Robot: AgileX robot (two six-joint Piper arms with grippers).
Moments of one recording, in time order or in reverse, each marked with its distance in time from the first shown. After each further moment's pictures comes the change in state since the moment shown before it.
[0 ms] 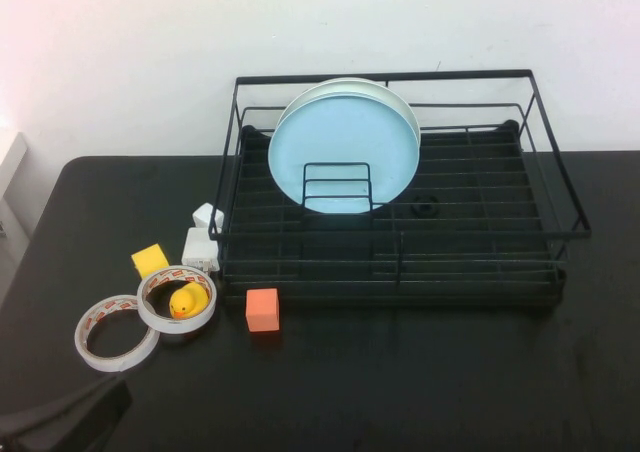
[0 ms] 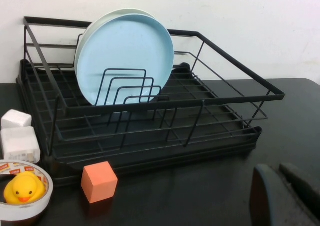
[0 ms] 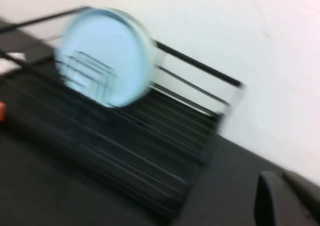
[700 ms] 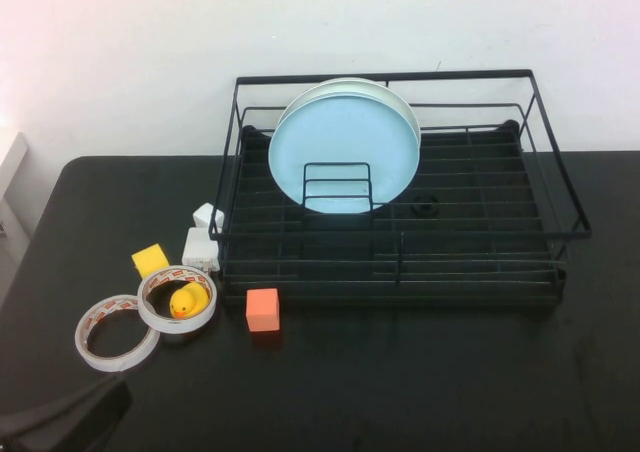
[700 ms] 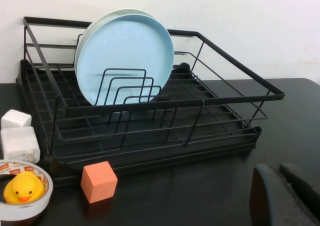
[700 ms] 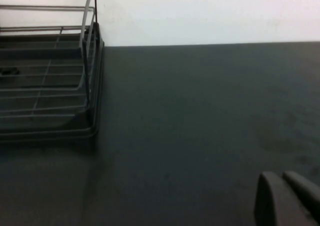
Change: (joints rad) right arm -0.170 -0.366 0.383 -0.695 -0.029 0.991; left arm 0.000 0.000 0.000 0.000 0.000 0.000
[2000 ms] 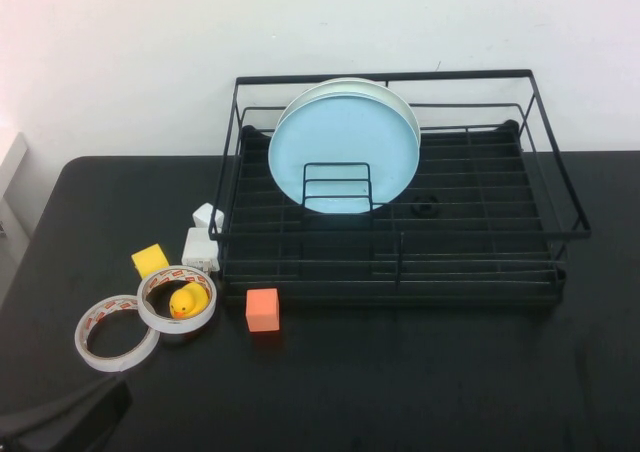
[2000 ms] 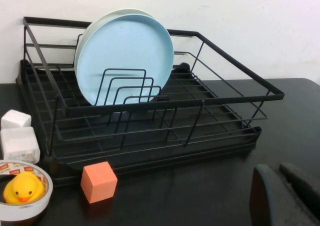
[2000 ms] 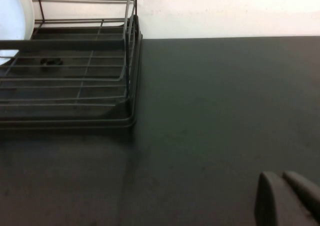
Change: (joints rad) right arm 0.098 0.000 -0.003 0.030 0.022 0.004; left arm 0.000 0.000 0.000 0.000 0.000 0.000
